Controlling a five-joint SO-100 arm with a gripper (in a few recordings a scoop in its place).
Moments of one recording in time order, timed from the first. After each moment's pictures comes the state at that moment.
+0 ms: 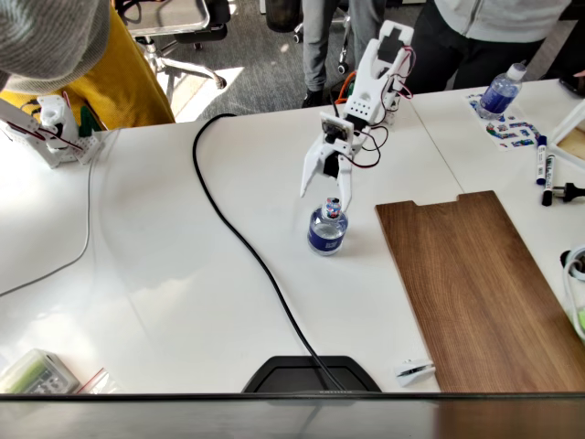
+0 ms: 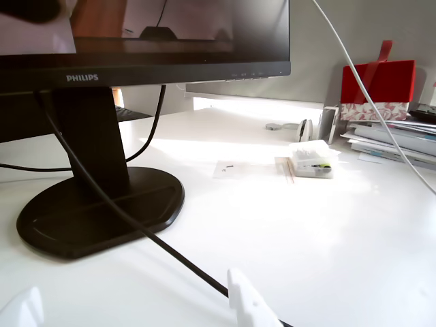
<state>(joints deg) 37.4 64.2 95.3 -30.2 -91.3</state>
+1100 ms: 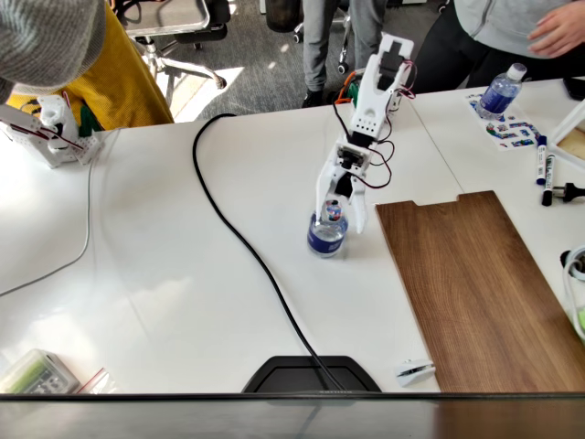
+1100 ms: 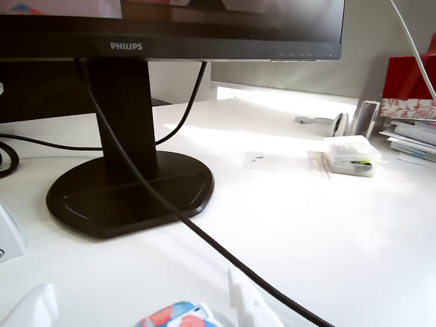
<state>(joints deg) 33.4 57.0 90.2 -30.7 -93.5</state>
